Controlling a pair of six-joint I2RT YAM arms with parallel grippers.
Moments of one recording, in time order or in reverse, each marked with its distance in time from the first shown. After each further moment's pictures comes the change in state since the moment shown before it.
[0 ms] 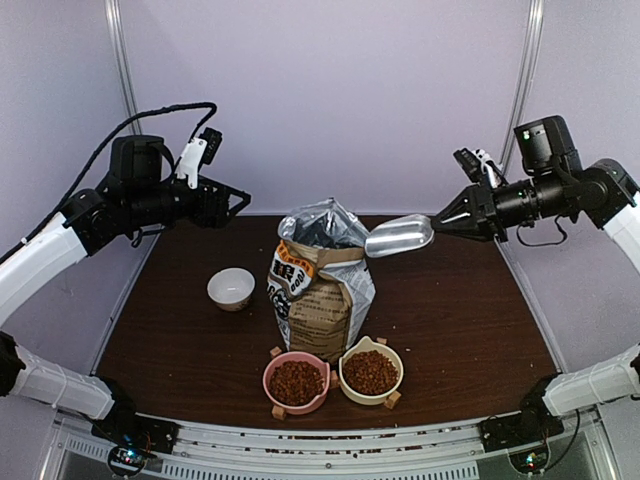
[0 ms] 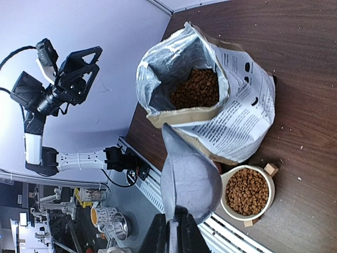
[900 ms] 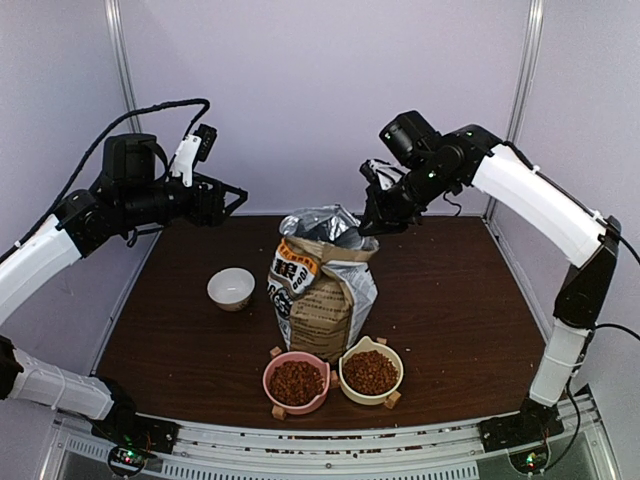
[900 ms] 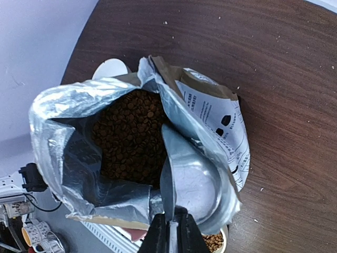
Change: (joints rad) left arm 0.000 -0.026 0.000 0.000 0.016 0.000; right arm 0.172 0.641 0.492 -0.150 0.378 -0.153
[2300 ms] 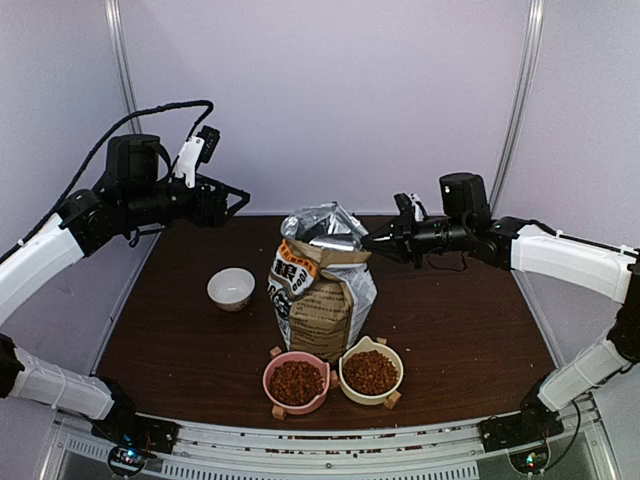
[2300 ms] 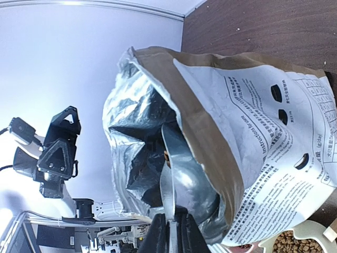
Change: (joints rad) left arm 0.000 0.011 0.000 0.000 0.012 -0.001; right arm -0.133 -0.378 -0.942 1.105 -0.473 0.629
